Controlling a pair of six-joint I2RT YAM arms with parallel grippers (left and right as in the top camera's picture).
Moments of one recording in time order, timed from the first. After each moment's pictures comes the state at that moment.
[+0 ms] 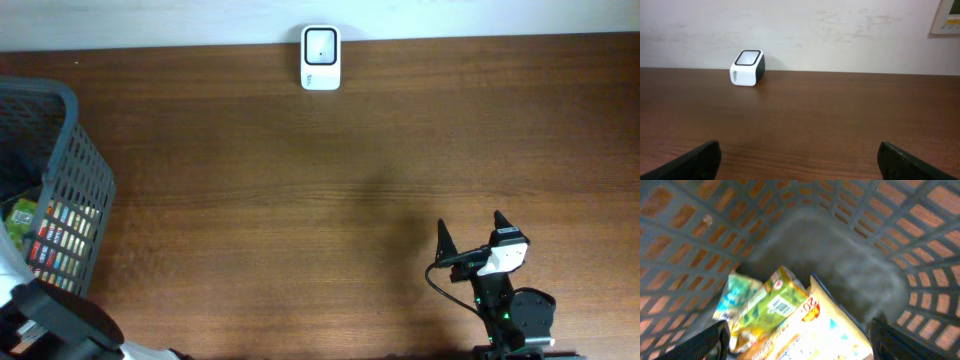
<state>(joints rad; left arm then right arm) 0.71 1.75 1.60 -0.84 -0.06 0.20 0.01 0.02 0.01 -0.06 -0.12 0.03</state>
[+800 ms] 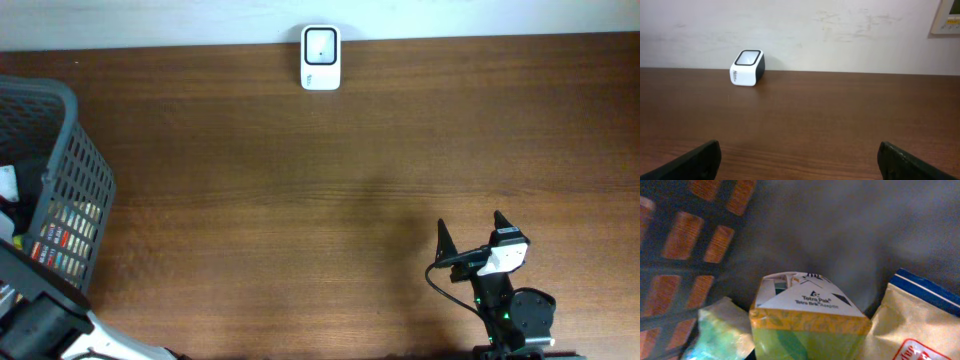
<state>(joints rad) 0.82 1.99 1.37 -0.42 -0.06 0.53 0.01 0.02 0.01 -0.06 -0.12 0.03</state>
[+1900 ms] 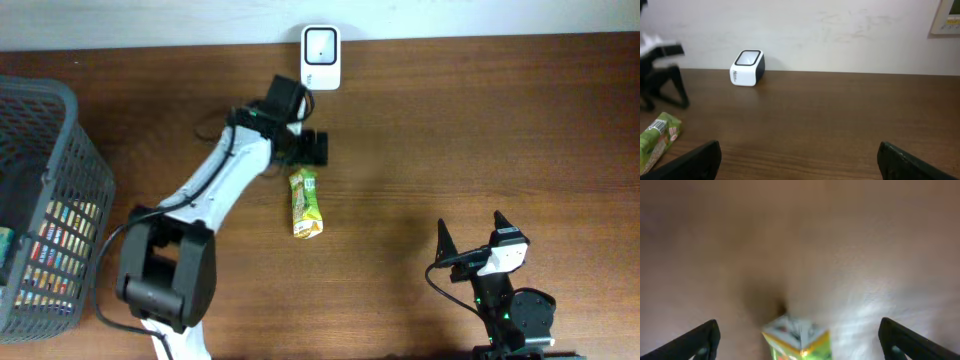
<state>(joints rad) -0.39 1.98 1.56 -0.76 0.08 -0.31 0.01 0.02 0.01 -0.06 -0.12 0.03</state>
